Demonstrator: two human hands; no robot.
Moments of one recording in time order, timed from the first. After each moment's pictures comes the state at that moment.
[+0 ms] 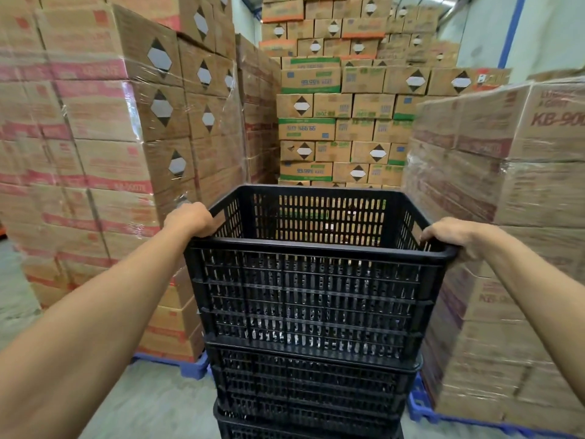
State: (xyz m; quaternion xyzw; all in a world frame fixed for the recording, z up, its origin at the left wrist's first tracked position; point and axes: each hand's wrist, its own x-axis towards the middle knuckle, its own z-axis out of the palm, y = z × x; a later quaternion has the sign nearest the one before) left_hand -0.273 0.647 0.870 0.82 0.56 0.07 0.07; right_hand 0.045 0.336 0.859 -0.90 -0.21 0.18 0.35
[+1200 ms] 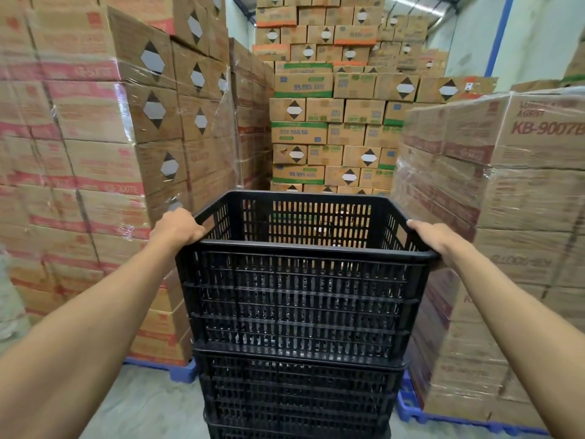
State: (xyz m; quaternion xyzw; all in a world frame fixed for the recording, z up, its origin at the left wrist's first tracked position) left_hand -0.285 0.650 0.853 0.80 0.55 0.20 0.15; right_hand 0.034 0.334 0.847 -0.86 -0.14 0.13 0.47
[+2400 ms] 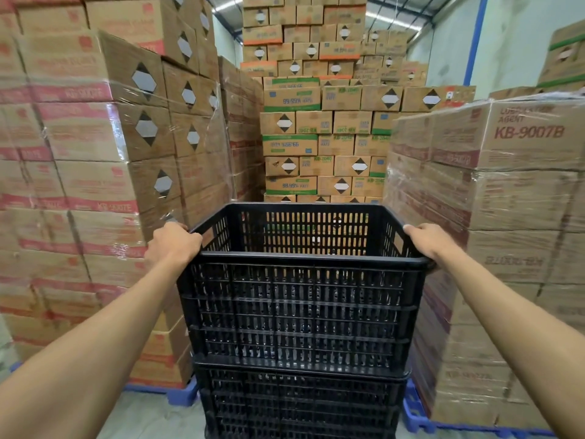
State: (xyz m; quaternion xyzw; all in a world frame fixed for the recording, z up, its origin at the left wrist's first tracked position) left_hand -0.287 0.667 0.833 0.72 0.56 0.35 0.21; right_hand 0.025 0.339 0.844 -0.91 -0.19 -0.01 0.37
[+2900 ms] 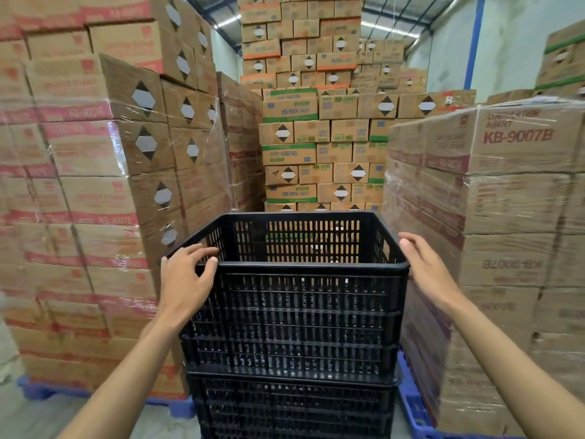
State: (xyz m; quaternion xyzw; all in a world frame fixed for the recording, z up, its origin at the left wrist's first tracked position) left_hand -0.298 0.576 0.812 0.82 0.33 0.44 0.14; right_hand -0.026 0.291 0.824 -0.75 -0.35 -0.02 0.56
